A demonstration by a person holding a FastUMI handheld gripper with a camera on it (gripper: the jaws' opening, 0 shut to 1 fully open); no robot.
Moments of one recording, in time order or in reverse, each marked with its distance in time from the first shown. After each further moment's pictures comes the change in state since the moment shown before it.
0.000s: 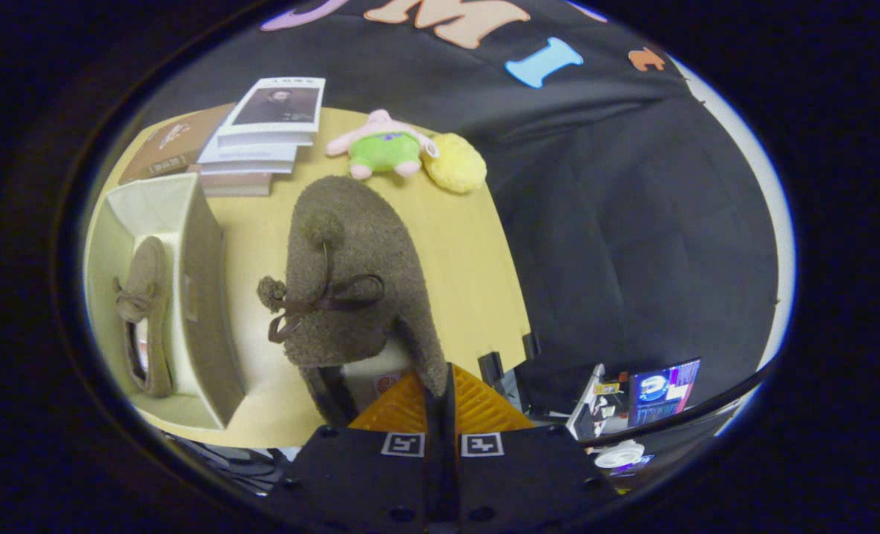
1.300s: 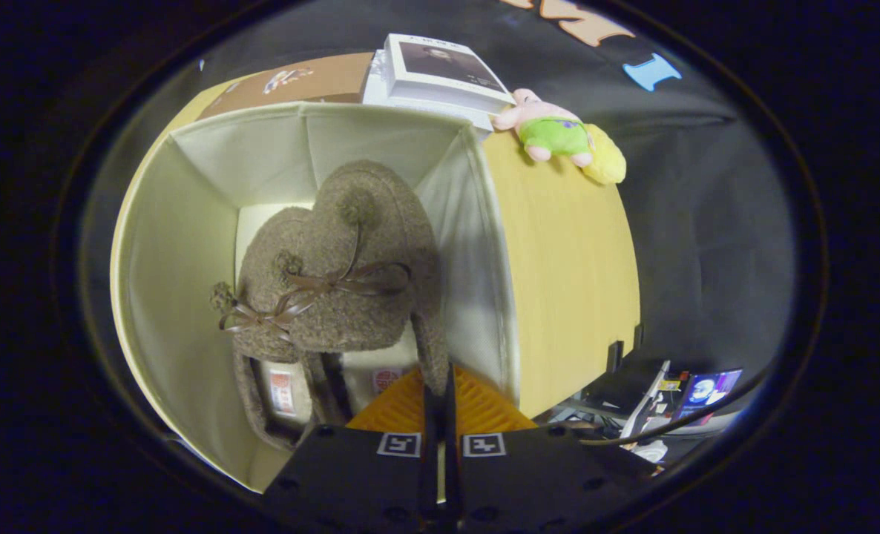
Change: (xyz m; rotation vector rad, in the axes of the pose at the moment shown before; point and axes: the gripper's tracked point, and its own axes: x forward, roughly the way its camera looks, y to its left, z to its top) arm -0.008 0.219 -0.010 -0.087 0.177 0.260
